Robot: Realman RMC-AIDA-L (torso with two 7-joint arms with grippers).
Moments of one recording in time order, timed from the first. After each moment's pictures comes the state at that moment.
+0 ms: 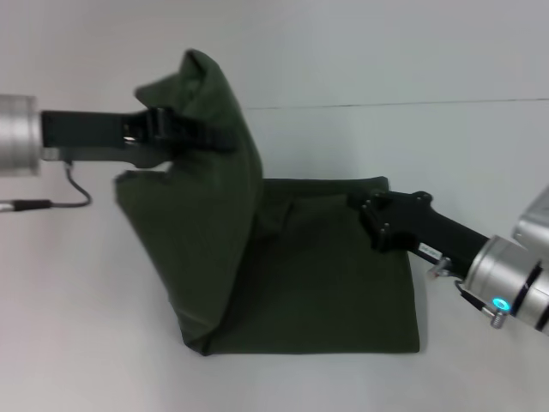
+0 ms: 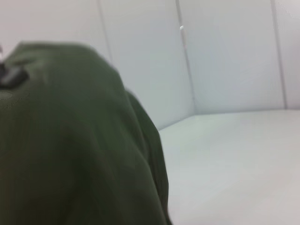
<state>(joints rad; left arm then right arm) -0.77 -2.06 0.50 0.86 2.15 1.77 -2.44 0.62 2.09 -0.23 -0.01 -1.89 -1.21 0.74</state>
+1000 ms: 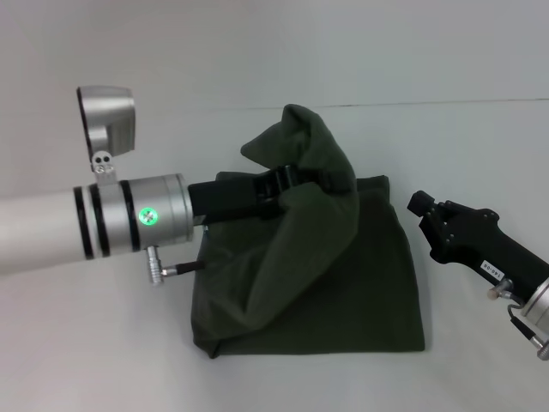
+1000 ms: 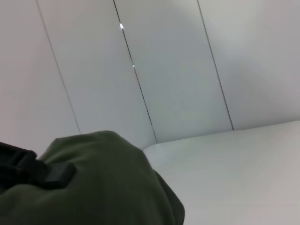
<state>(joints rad) -0.82 -2.17 0.54 0.39 2.00 1.43 -2.15 0.48 2.09 -0.13 -0.06 -1.88 -1.34 0.76</state>
